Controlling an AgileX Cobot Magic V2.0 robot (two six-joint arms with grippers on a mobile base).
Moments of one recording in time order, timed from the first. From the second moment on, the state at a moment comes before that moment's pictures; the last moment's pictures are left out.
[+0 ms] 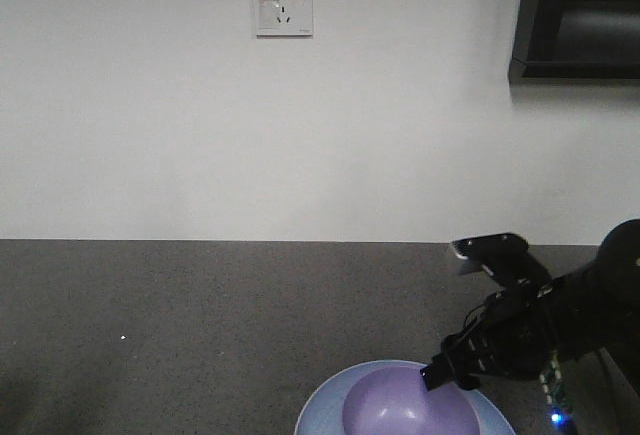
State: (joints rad) left arm -0.20 0.48 -0.72 -0.09 0.37 0.12; right arm 0.14 1.57 -1.22 0.45 0.80 -0.52
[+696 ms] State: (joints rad) left arm -0.20 0.84 -0.90 -0.15 0.73 0.28; right arm 0.14 0.78 -0.74 0.22 0.60 -0.31
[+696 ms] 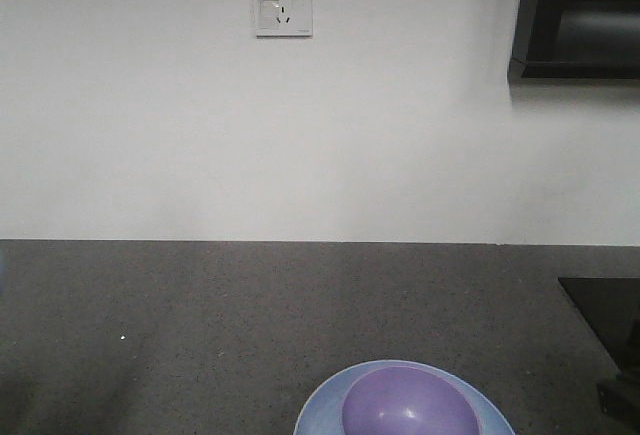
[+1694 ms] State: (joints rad) left arm -0.72 1.91 -1.72 -0.35 1.10 0.40; right arm 0.14 0.69 -0.60 0.23 0.50 -0.31
